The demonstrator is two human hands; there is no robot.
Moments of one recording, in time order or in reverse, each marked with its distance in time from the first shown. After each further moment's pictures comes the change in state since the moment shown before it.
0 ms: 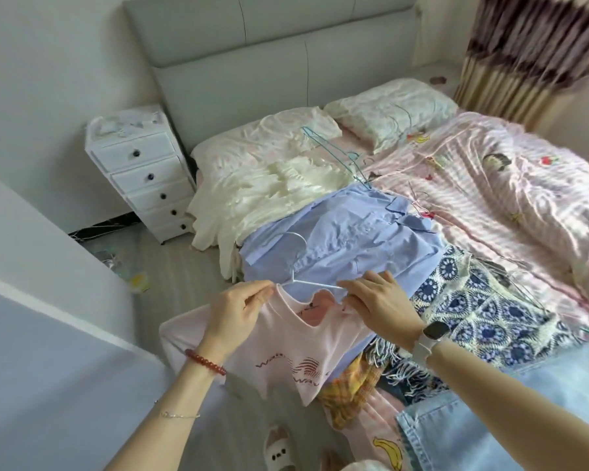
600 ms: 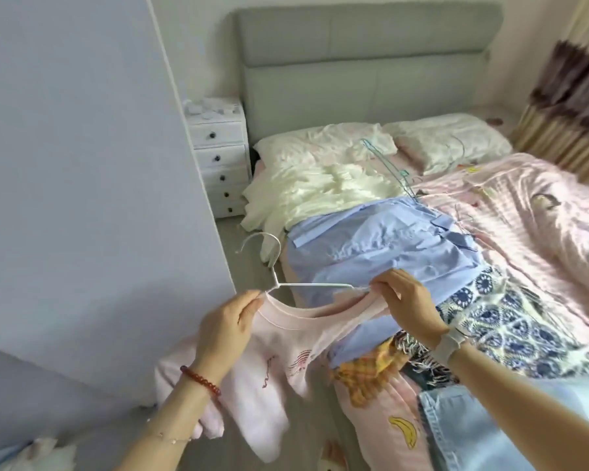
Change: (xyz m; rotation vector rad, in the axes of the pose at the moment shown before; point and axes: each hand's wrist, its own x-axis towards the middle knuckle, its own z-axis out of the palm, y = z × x) left_hand -0.170 -0.030 -0.094 0.175 0.272 -0.160; right_hand -0.029 -0.118 -0.004 0.302 0.018 0.105
